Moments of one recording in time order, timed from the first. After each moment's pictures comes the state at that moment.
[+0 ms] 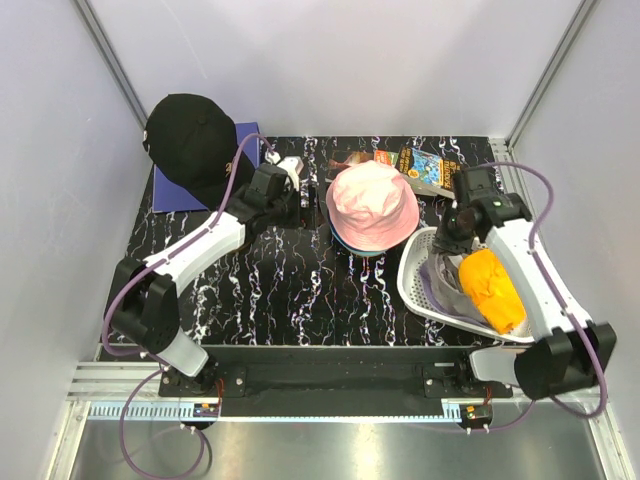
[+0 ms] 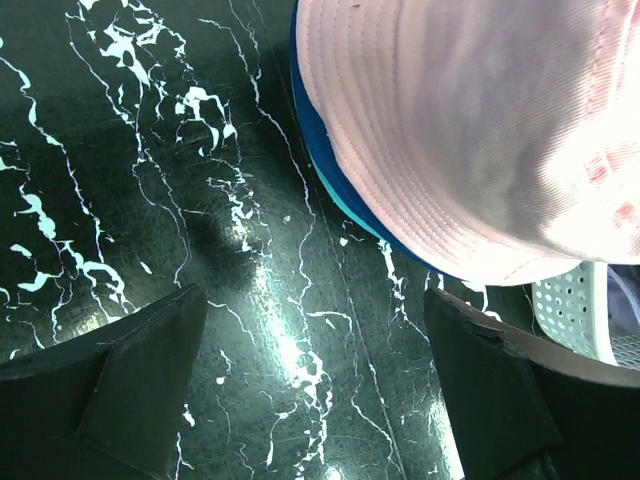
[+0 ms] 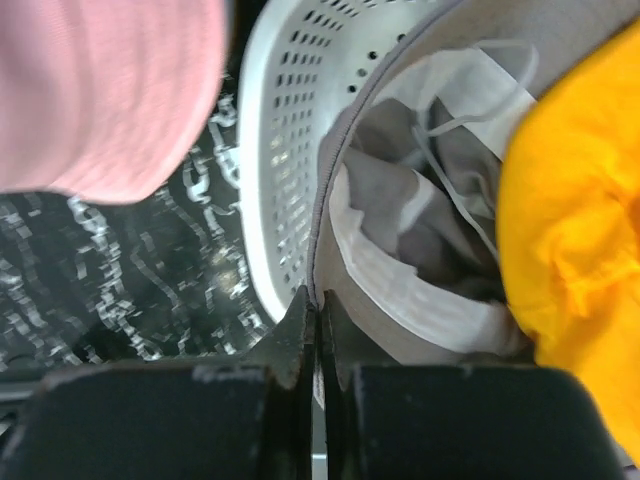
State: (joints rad) left arm -0.51 1.56 1.18 -0.32 0.14 -0.40; right arm 0.20 1.31 1.24 -1.08 0.01 0.53
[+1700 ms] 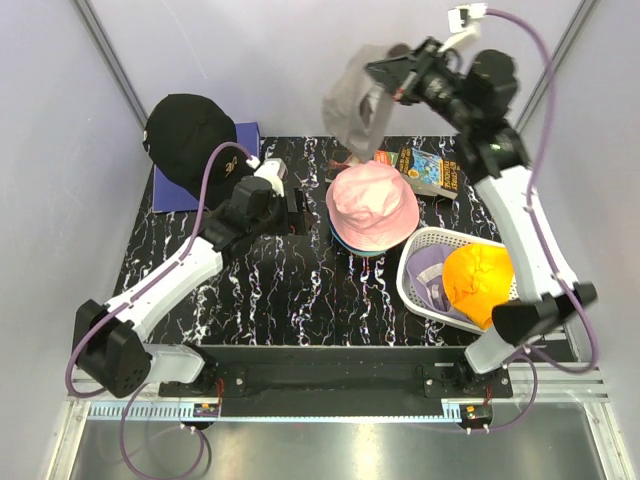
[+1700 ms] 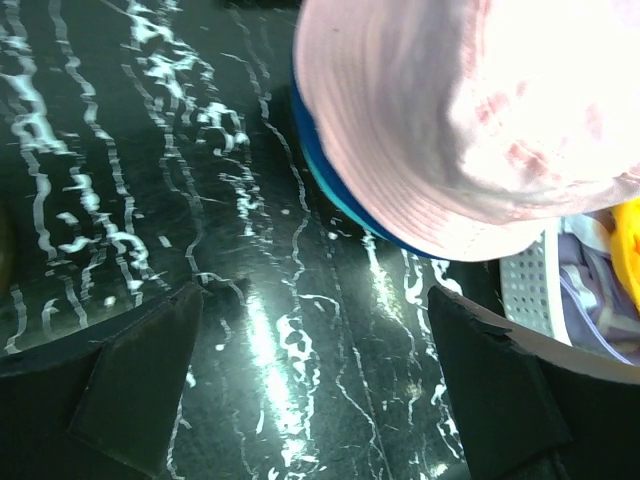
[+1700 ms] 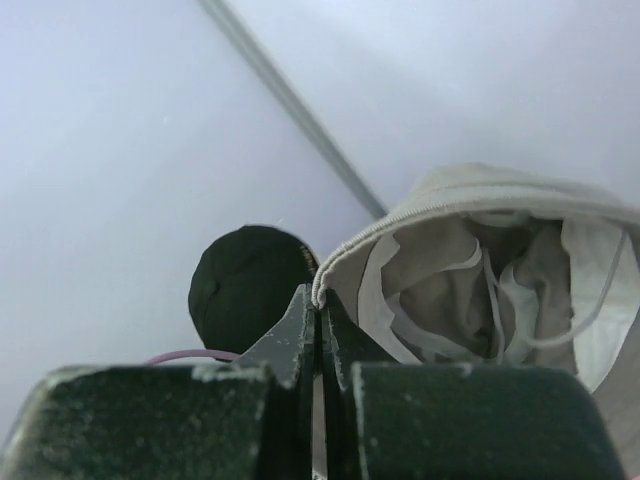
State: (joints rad) left arm -0.56 1.31 1.07 -0.32 0.00 -0.45; right arm 0.33 1.57 2.00 -0.22 -0.37 0.69
